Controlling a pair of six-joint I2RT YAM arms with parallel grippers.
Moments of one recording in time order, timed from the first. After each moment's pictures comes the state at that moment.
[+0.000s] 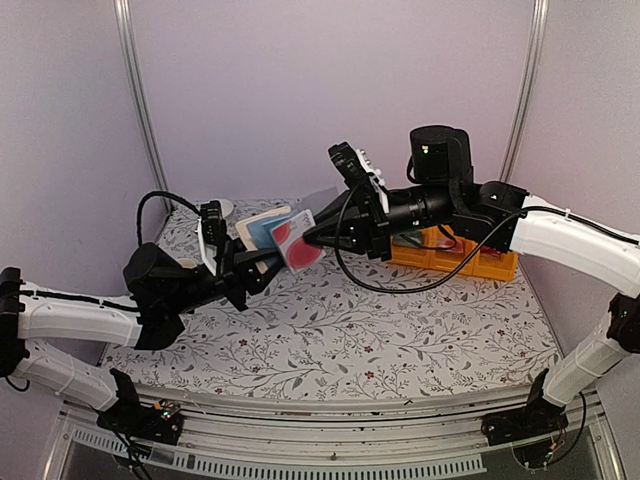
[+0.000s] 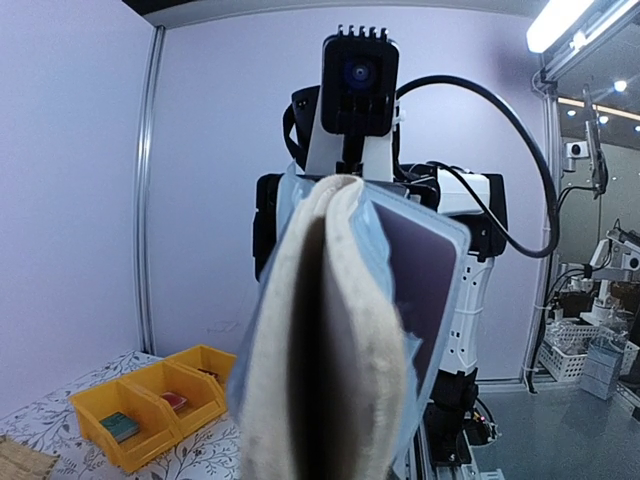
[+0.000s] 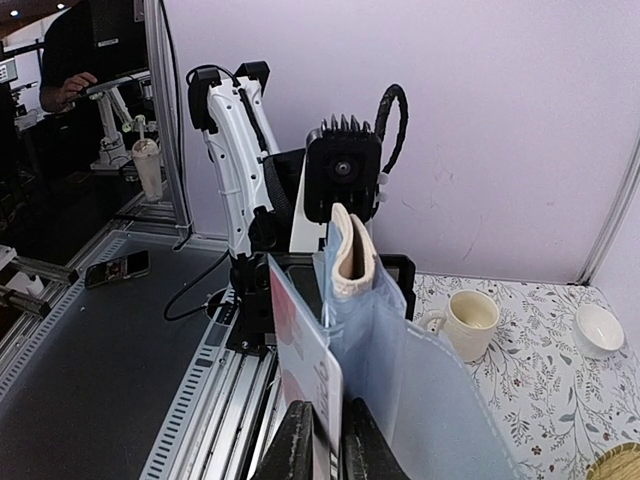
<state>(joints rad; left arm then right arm) -0.91 1.24 0.52 1.14 0.40 -0.24 0.96 1.50 1.45 -0.16 -0.76 -0.18</state>
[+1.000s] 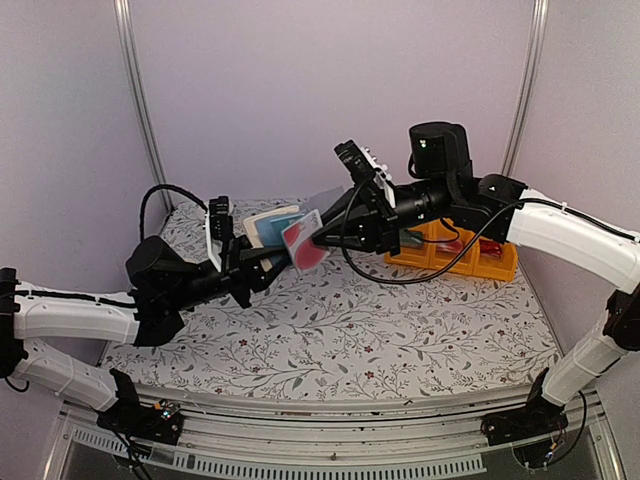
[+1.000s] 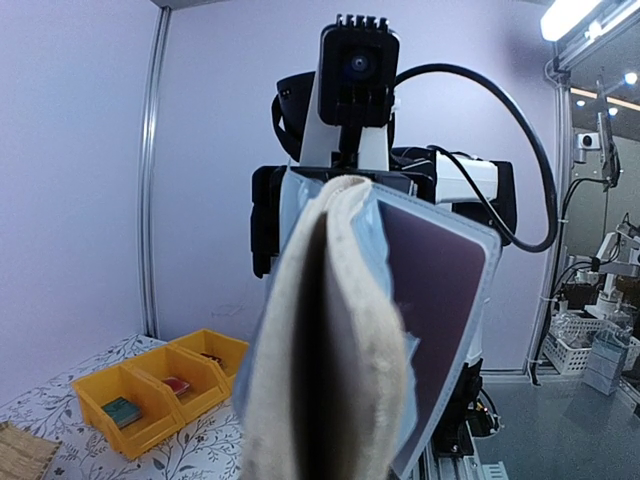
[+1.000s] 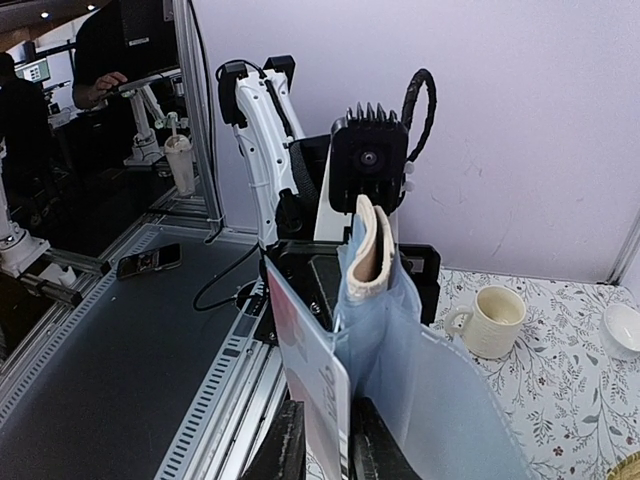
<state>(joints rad) -0.92 1.22 0.56 1.03 0.38 -0.22 0.91 1.53 1.48 -0.22 -0.90 -0.20</state>
